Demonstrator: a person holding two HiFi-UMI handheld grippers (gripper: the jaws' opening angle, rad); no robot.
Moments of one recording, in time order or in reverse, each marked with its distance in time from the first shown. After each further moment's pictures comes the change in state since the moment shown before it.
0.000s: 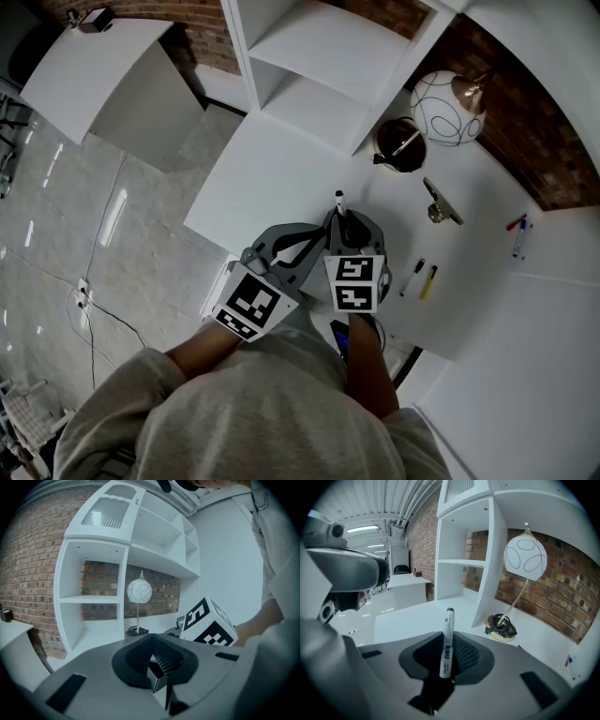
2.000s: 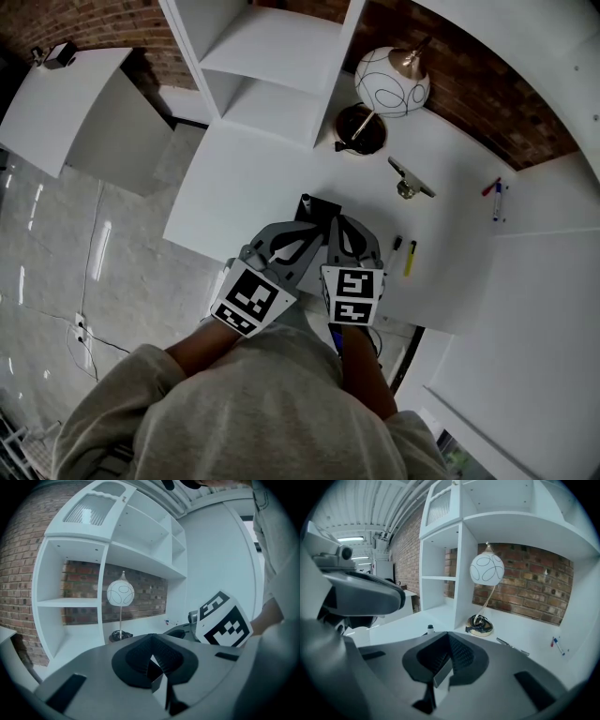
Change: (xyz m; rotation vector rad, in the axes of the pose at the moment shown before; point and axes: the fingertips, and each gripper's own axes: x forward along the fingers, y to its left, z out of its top) left arm 0.018 -0.050 0.013 0.050 -0.018 -0.145; right arm -0.071 -0.032 -0.008 0.152 -0.140 -0.168
